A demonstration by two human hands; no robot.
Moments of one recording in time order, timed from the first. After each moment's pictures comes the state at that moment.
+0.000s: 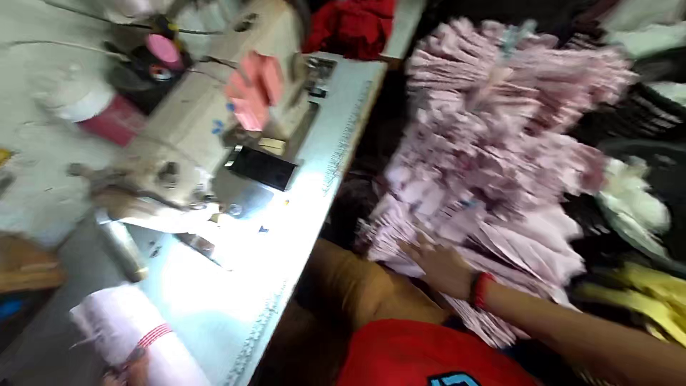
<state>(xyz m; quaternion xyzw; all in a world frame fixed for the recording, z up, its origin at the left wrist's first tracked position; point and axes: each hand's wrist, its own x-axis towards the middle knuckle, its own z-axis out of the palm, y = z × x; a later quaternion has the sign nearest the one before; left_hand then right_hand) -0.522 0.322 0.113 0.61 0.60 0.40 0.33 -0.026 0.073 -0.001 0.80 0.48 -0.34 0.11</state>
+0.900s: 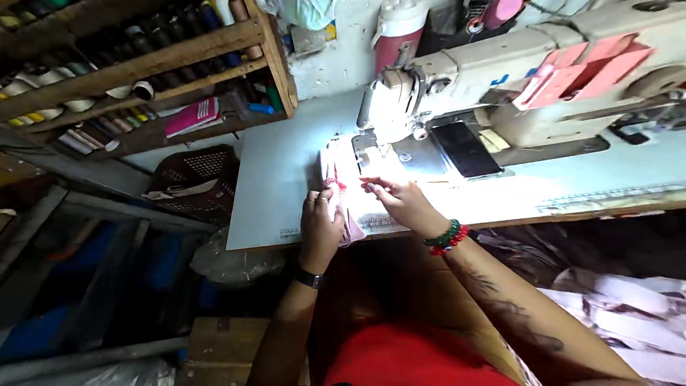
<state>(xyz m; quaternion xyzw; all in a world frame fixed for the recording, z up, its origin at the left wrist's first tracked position) -0.390 0.225 0.115 0.64 0.66 0.40 0.04 -0.204 0.300 0.123 0.37 0.79 -0.29 -0.39</state>
